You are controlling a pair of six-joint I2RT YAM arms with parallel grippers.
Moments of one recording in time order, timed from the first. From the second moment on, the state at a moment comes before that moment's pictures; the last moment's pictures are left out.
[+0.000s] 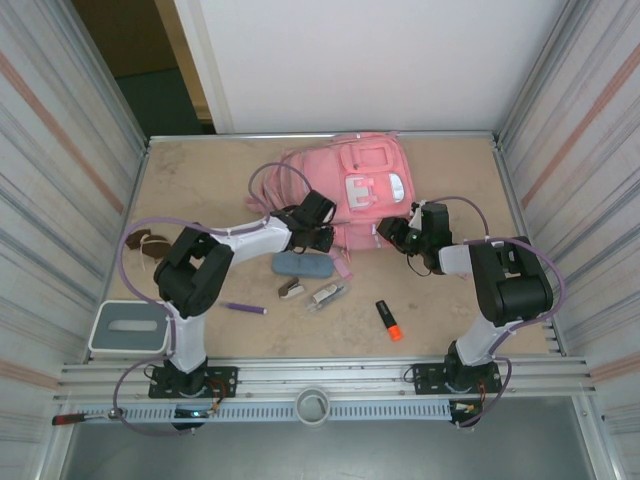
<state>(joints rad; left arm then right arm) -0.72 1.94 1.28 -0.32 -0.07 -0.29 0.17 1.69 0.62 0.44 -0.46 0.81</state>
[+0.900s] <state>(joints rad) -0.72 1.94 1.31 -0.33 -0.08 -0.29 0.17 1.69 0.61 0.44 -0.47 0.81</state>
